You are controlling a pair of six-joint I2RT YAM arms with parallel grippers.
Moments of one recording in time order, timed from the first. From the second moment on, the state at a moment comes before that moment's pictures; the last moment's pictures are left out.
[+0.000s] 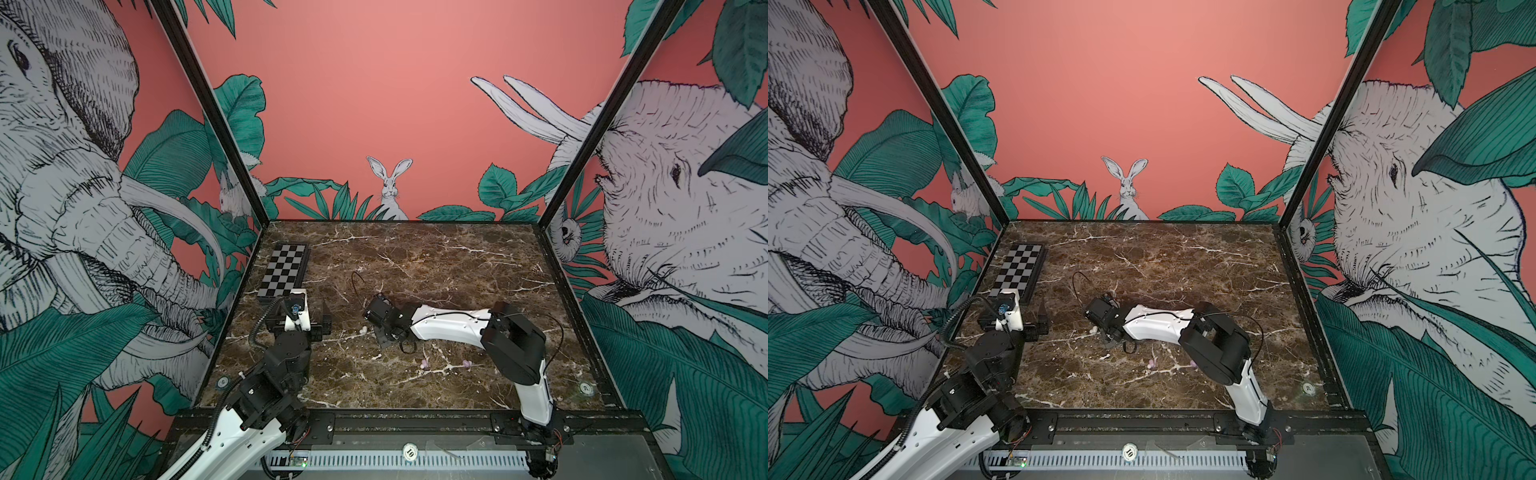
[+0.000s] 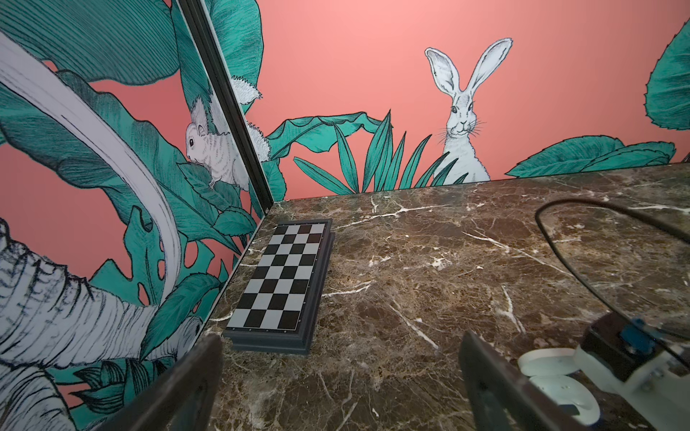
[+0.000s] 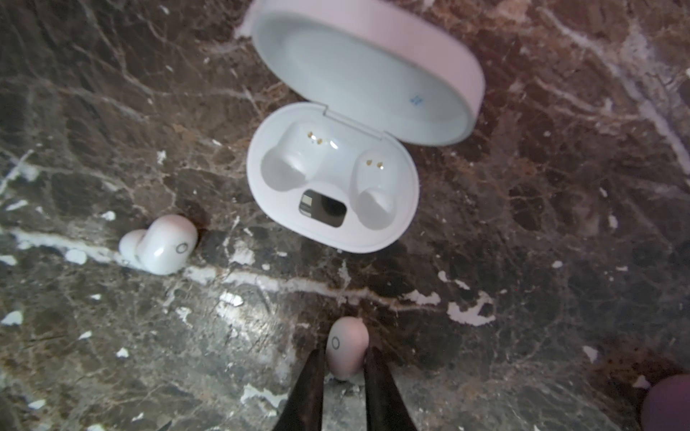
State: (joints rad) left arm -0.75 0.35 0.46 -0.29 -0.82 0.01; right arm 1.07 2.03 1.40 -0.58 0.24 0.56
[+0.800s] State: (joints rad) left arm -0.75 0.35 0.46 -0.29 -0.82 0.01; right arm 1.07 2.05 1.43 -0.62 0.28 0.54
